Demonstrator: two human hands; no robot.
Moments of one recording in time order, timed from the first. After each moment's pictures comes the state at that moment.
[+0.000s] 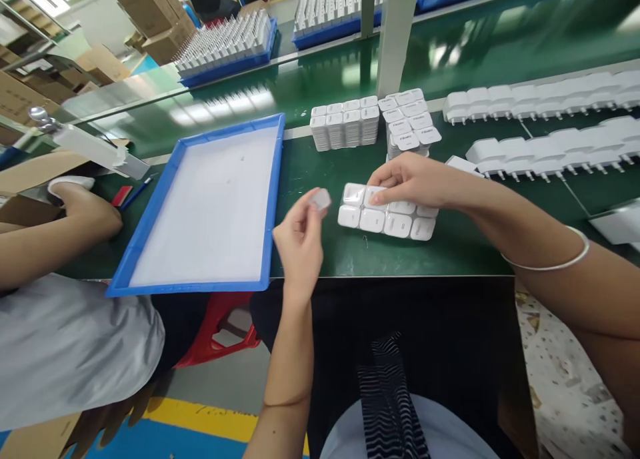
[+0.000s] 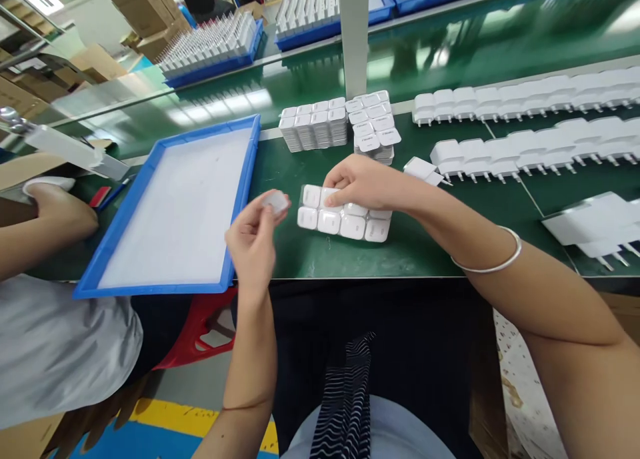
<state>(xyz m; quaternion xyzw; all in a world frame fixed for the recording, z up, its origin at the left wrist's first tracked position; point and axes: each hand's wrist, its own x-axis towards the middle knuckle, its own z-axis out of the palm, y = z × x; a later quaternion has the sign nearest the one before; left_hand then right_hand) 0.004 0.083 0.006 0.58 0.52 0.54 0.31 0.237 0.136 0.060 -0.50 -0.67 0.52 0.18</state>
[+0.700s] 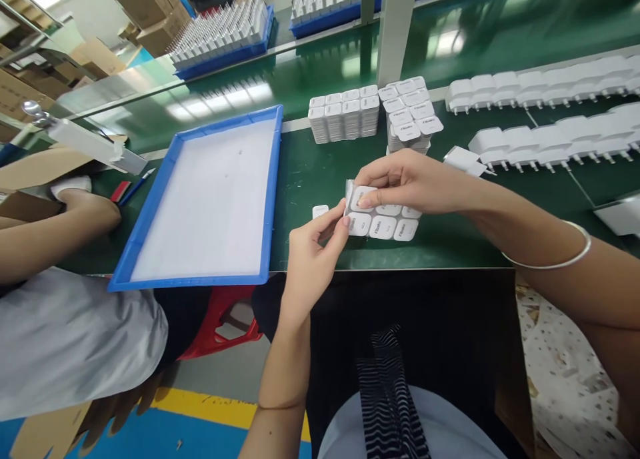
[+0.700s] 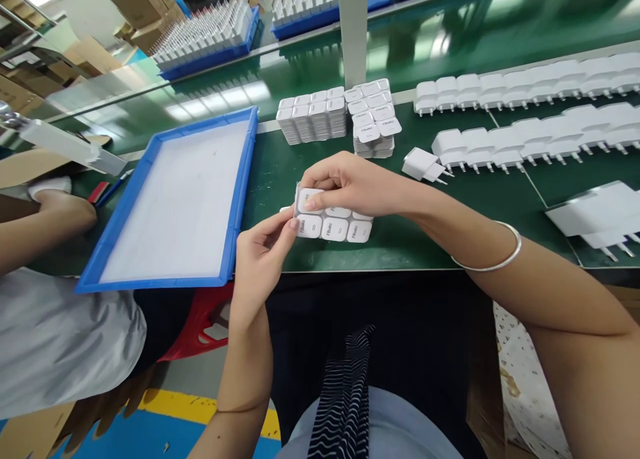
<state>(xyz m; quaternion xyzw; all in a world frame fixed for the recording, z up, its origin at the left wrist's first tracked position) 0.014 0.054 0.023 0.63 0.49 0.44 0.41 0.220 0.116 0.064 -0.33 -0.73 0.54 0.26</state>
